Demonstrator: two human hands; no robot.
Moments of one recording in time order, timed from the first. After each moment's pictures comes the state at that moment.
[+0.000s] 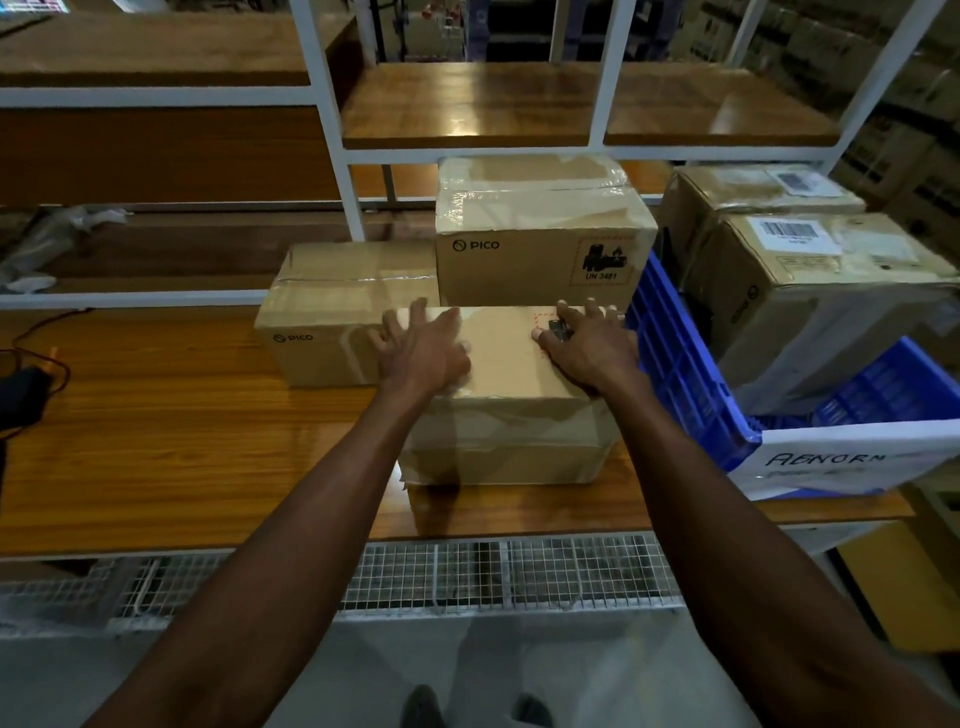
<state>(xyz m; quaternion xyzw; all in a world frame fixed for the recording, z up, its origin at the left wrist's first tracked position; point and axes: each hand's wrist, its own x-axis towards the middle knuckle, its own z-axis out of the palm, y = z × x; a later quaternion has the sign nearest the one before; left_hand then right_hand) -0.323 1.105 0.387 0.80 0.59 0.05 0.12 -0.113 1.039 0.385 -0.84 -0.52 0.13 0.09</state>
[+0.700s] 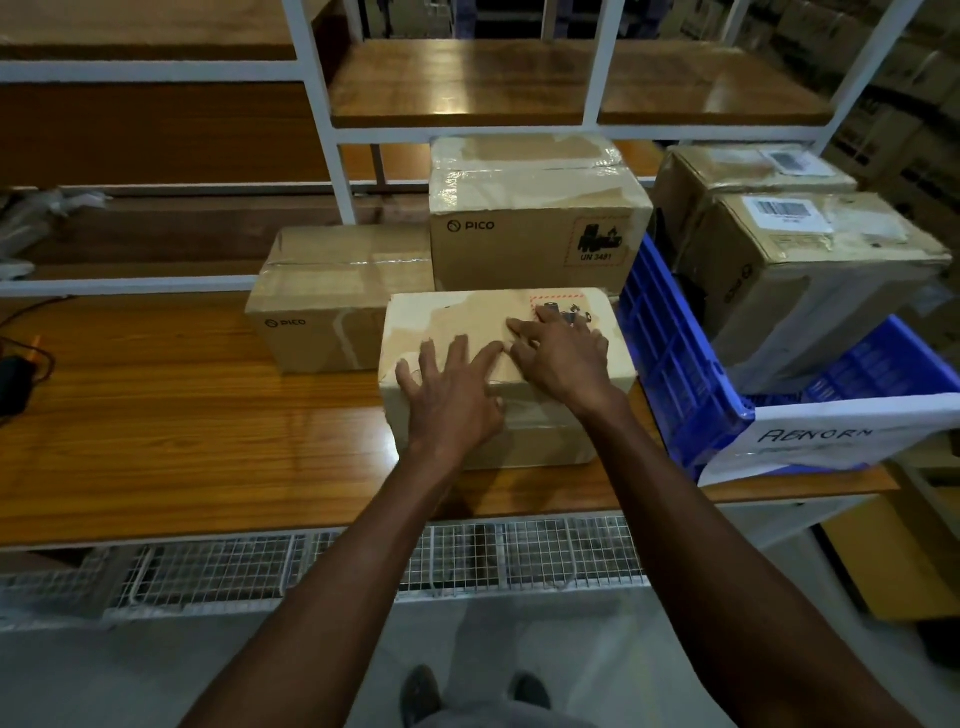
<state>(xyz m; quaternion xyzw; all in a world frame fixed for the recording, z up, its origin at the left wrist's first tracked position) -0.324 1.016 0.368 0.85 0.52 0.05 0.09 -0.163 1.010 0.381 -0.79 -0.57 0.15 0.15</state>
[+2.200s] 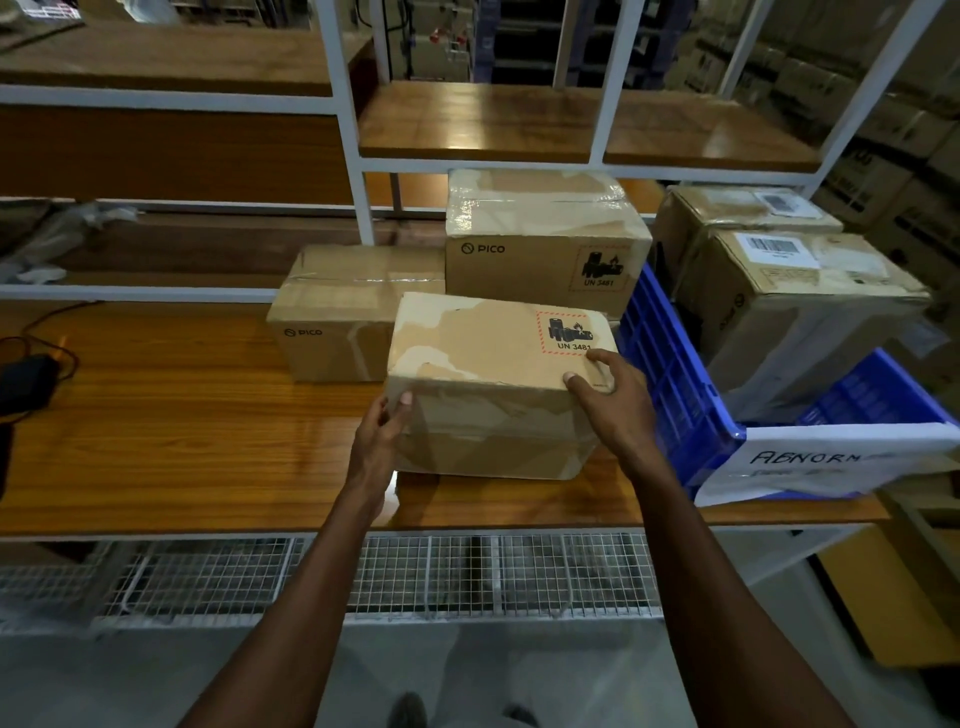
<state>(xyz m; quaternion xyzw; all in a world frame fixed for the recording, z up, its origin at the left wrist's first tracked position) -0.415 1.020 0.304 0.49 0.51 0.40 0.58 -0.130 0.947 0.350 -0.78 -0.41 0.21 0.43</state>
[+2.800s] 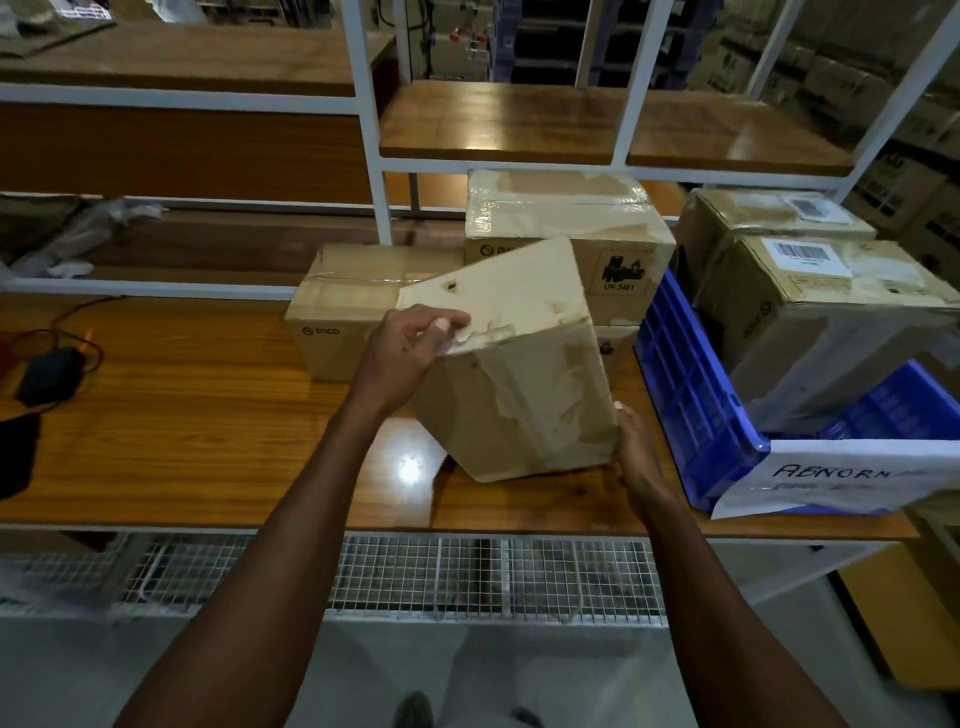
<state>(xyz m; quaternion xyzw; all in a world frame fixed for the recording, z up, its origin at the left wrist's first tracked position) -0.401 1.063 0.418 0.76 0.42 0.38 0.31 -0.100 0.940 0.261 -0.70 -0.27 0.40 0.52</state>
